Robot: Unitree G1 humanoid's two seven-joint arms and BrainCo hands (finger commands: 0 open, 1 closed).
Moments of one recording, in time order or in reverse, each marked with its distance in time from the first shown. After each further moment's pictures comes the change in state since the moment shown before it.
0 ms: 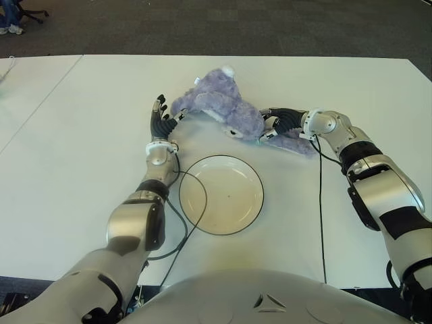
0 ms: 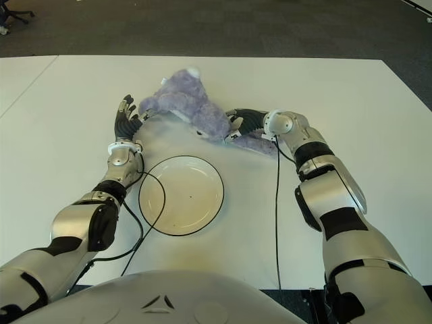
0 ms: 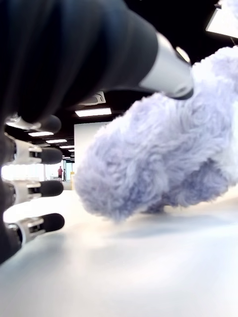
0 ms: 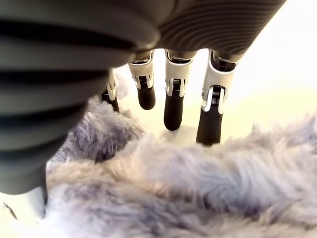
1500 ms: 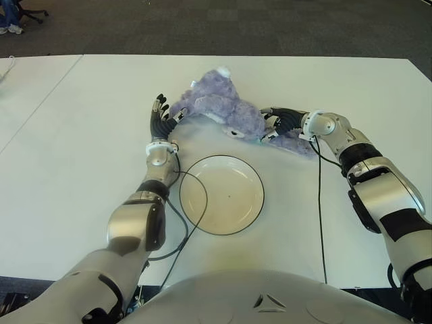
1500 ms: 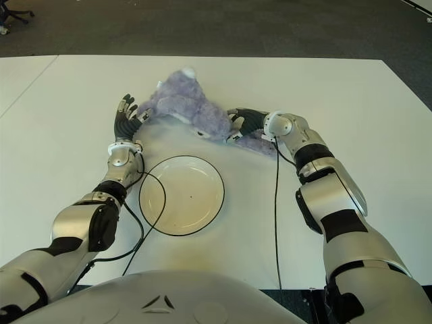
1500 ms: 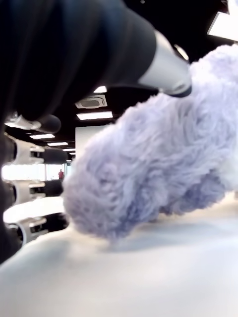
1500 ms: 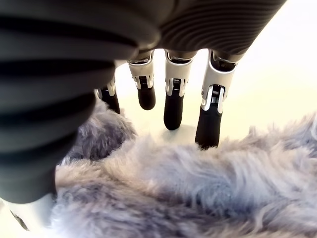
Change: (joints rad) left arm 0.003 -0.004 0.008 0.000 0.002 -0.017 0.000; right arm 0.022 -0.006 0.009 -0.039 0.001 0.037 -0.065
